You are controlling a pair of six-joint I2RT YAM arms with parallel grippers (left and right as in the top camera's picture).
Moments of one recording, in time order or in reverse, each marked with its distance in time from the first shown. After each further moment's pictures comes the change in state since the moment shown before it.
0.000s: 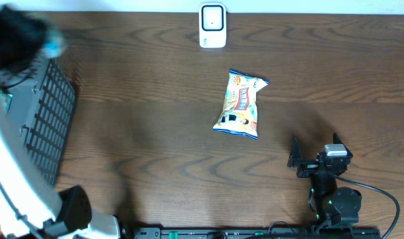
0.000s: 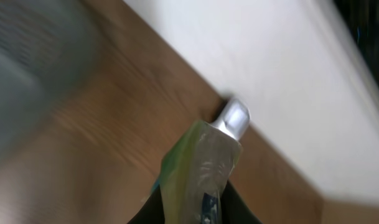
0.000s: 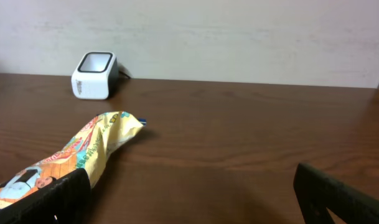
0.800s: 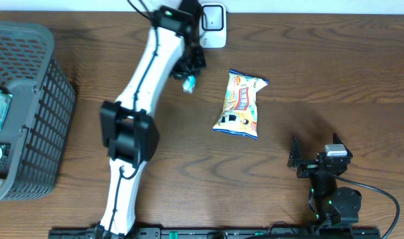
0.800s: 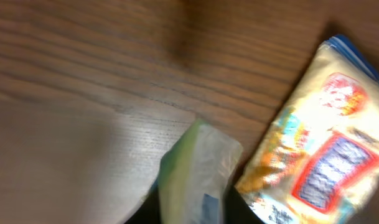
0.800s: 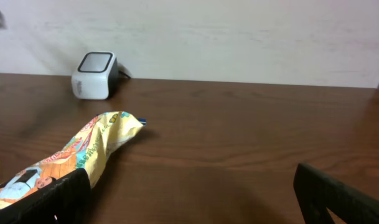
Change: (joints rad) left arm -0.684 0.662 -0.029 -0.003 -0.303 -0.013; right arm 0.000 0.000 0.000 0.000 0.000 0.000
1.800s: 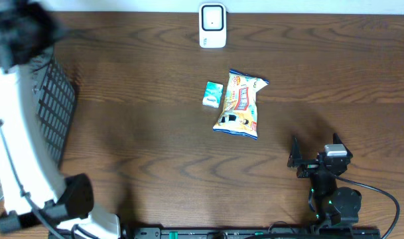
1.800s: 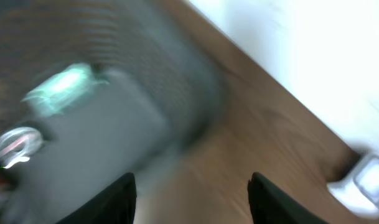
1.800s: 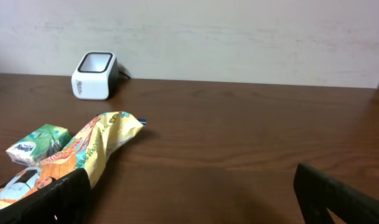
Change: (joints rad) left arm 0.662 -0.601 0.058 -0.027 -0.254 0.105; right arm 0.000 0.000 0.000 0.000 0.000 0.000
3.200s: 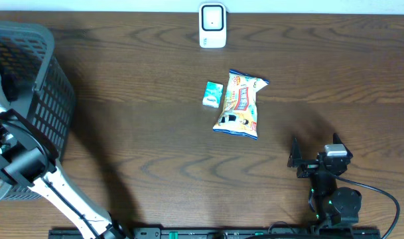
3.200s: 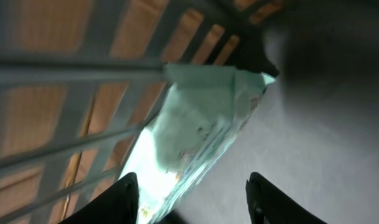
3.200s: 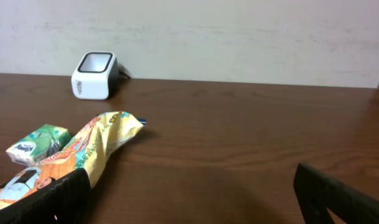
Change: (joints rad) left arm 0.349 0.521 -0.360 0.500 -0.263 0.723; right arm 0.000 0.000 0.000 0.000 0.000 0.000
